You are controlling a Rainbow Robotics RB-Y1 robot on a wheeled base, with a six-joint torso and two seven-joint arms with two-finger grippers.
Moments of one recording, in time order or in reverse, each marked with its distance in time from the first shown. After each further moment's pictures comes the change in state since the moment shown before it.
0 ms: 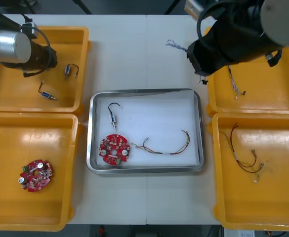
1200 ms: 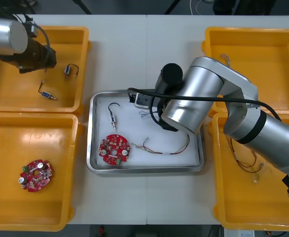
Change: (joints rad) right arm 0.090 0.063 0.531 0.285 0.314 -0.365 0.515; left arm -0.011 0.013 0.035 -0.076 0.003 0.201 0.000
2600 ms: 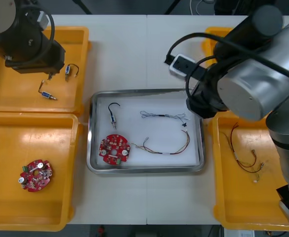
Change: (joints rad) right arm 0.192 0.093 -0.480 -0.405 0.061 0.365 -0.026; left arm 0.118 0.060 0.072 -0.818 0.125 0.746 0.316
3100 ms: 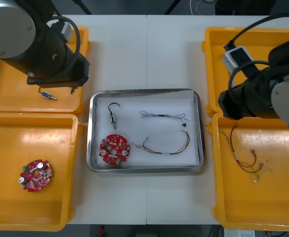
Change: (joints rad) right arm 0.175 -0.068 -0.216 -0.116 -0.054 0.000 -0.383; left arm 0.006 0.001 -0.128 -0.222 0.103 0.034 0.265
